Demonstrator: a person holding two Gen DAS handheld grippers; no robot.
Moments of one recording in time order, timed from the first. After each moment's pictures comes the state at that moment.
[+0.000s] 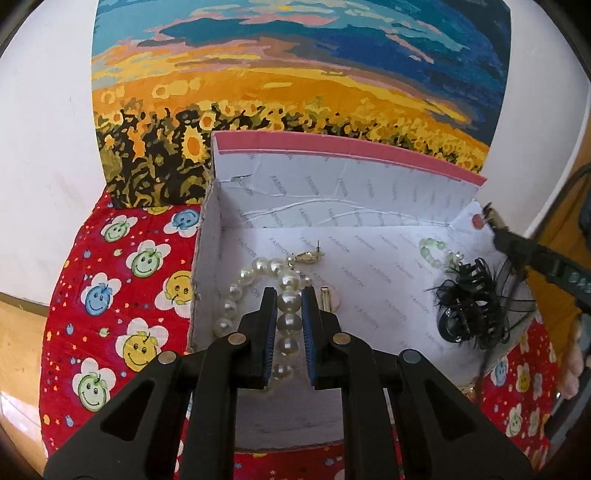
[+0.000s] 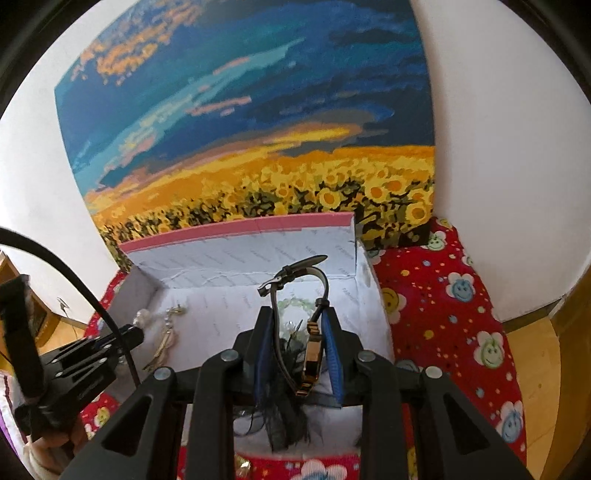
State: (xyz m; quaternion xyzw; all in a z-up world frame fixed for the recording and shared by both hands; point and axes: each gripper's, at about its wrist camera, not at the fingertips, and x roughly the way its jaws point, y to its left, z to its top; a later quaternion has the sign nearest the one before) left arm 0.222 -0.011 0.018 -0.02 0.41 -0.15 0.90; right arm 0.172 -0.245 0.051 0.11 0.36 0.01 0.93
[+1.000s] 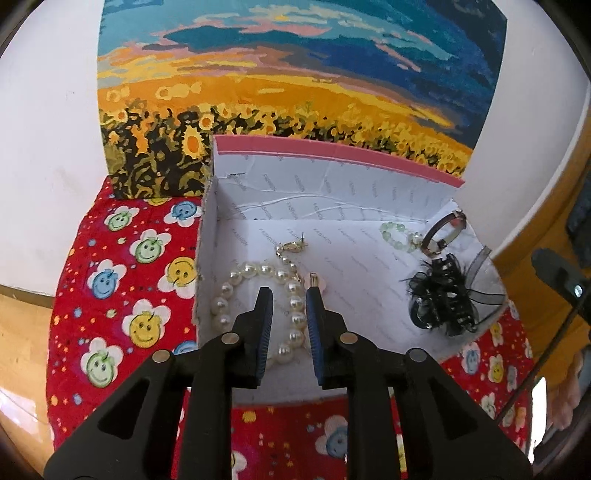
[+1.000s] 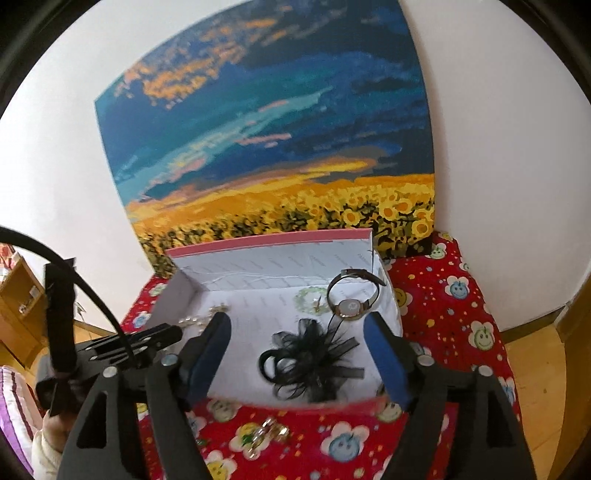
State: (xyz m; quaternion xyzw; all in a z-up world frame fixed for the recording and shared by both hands) left arm 0.203 -0.004 0.044 -0.03 0.43 -0.17 0.89; right arm 0.114 -0.227 0.089 0.12 0.32 0.04 0.94
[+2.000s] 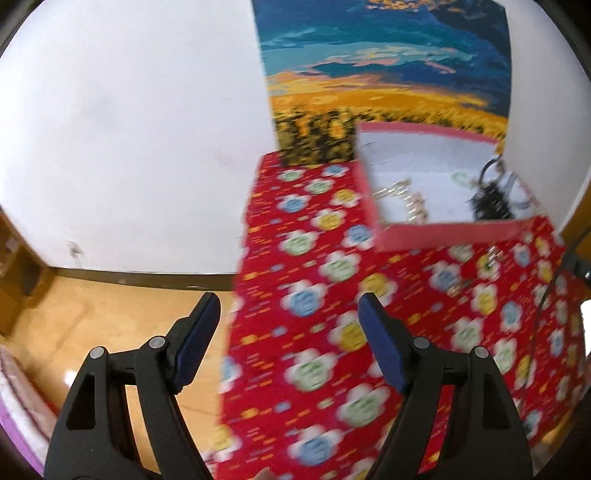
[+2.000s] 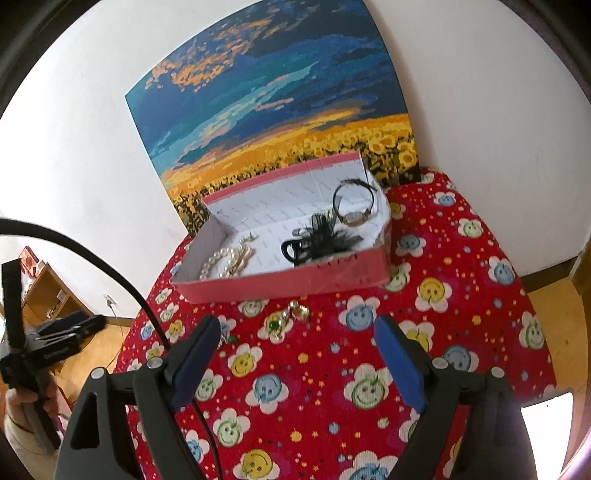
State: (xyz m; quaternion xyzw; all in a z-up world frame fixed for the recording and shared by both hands) left arm 0.032 0.106 0.101 0.09 0.42 0.01 0.90; right arm 0.009 -0.220 0.048 0.18 0.34 0.07 0.92
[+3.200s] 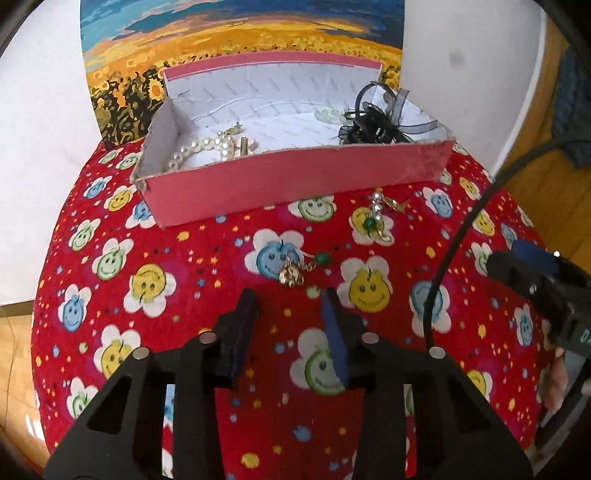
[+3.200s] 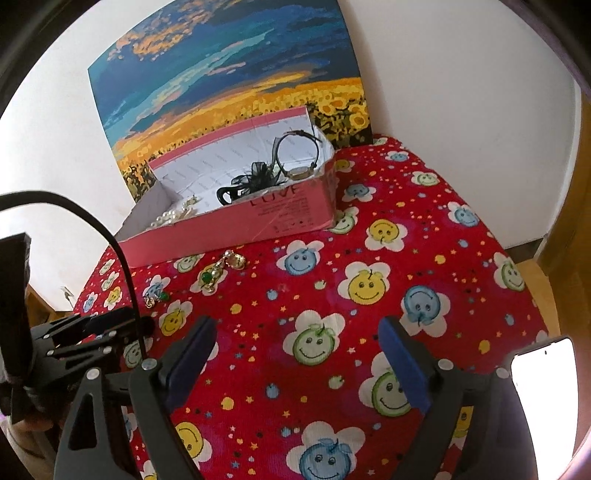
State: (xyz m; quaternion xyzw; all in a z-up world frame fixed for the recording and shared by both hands) left arm 0.064 -0.038 0.001 0.07 0.45 -0.19 0.87; right arm -0.001 -0.225 -0.003 0.15 0.37 -0.01 0.92
